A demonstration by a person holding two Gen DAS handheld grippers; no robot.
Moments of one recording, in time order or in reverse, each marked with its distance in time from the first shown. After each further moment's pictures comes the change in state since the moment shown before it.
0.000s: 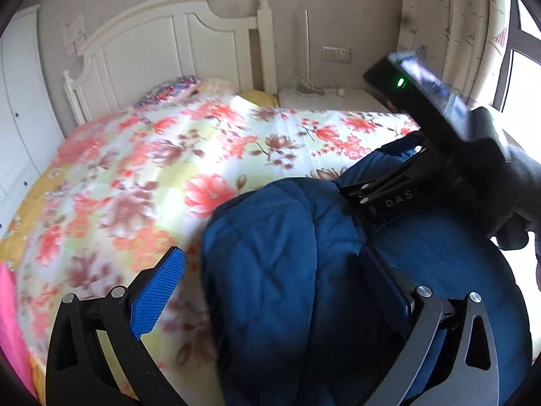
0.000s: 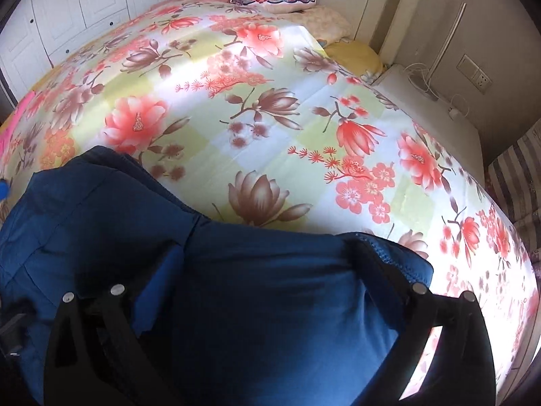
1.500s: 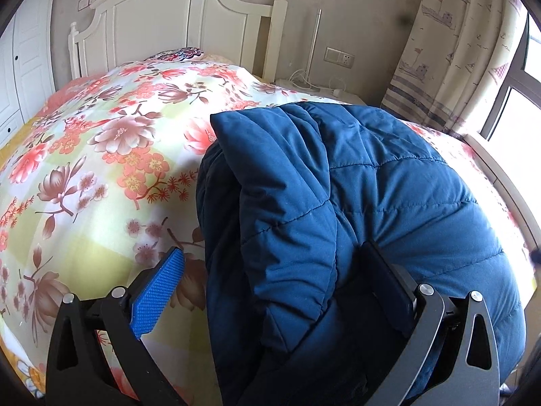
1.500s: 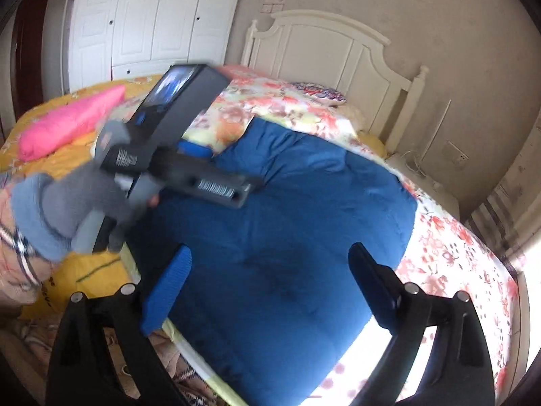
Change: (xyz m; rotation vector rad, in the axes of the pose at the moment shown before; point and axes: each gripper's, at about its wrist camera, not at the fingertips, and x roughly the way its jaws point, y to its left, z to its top) left arm 0.009 0.025 -0.059 -0.171 0.030 -0.148; right arm -0.179 0.152 -0.209 -0.213 -0.334 -0.048
